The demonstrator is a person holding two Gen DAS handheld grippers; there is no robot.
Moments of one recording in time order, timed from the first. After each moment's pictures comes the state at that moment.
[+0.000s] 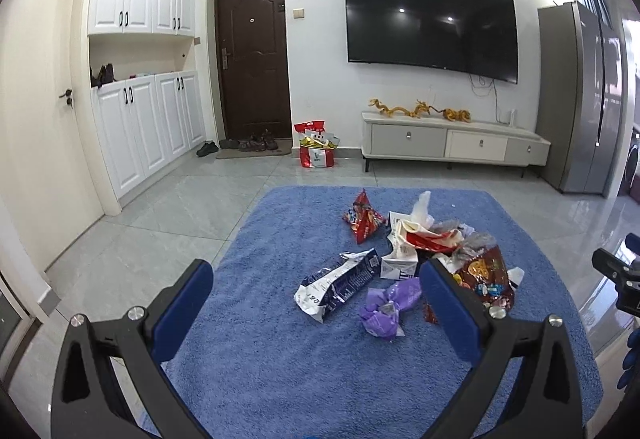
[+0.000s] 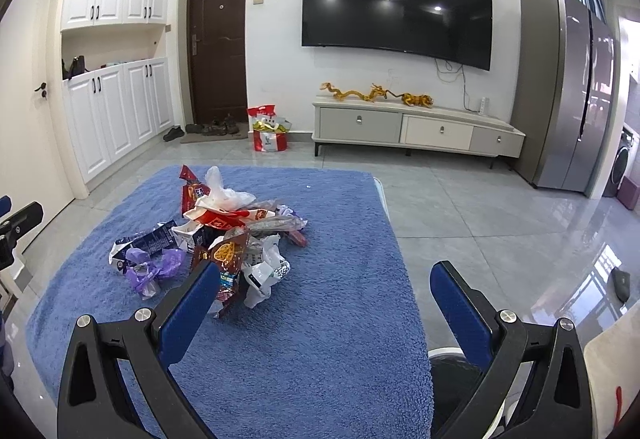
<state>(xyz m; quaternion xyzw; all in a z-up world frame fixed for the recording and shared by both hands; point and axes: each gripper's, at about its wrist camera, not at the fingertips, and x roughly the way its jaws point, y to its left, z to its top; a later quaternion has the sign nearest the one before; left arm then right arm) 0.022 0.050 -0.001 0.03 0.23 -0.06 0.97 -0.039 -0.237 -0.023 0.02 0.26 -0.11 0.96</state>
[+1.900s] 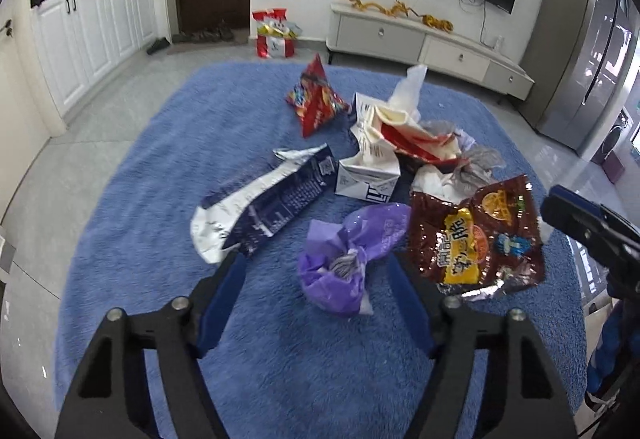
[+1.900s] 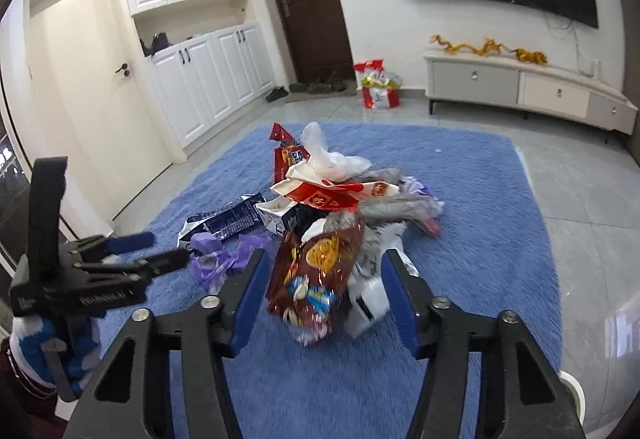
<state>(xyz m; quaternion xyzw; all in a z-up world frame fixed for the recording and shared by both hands) 0.122 -0.001 -0.095 0.01 0.44 -0.13 0.89 0.078 -0.222 -0.077 0.08 0.35 0.12 0.92</state>
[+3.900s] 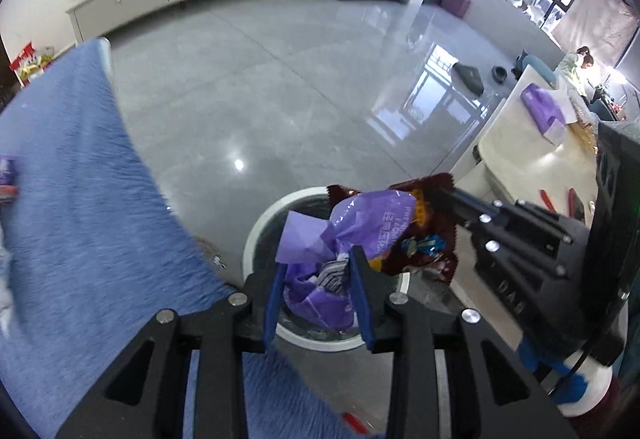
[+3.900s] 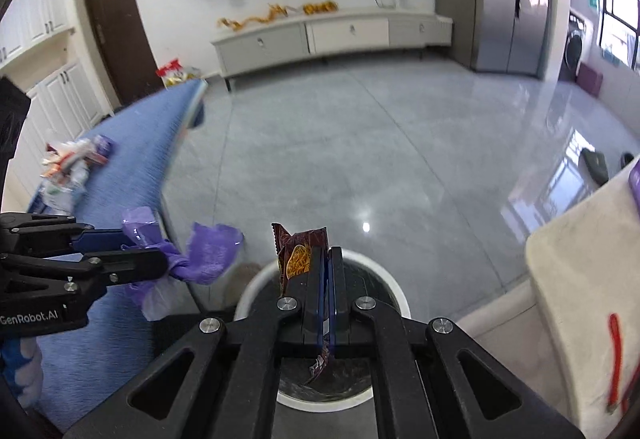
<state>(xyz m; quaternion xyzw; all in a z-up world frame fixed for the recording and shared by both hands) 0.001 -0.394 -0.140 0.17 0.50 -0.44 0.73 -0.117 -0.486 -0.163 0.16 0.39 -0.19 0.88</state>
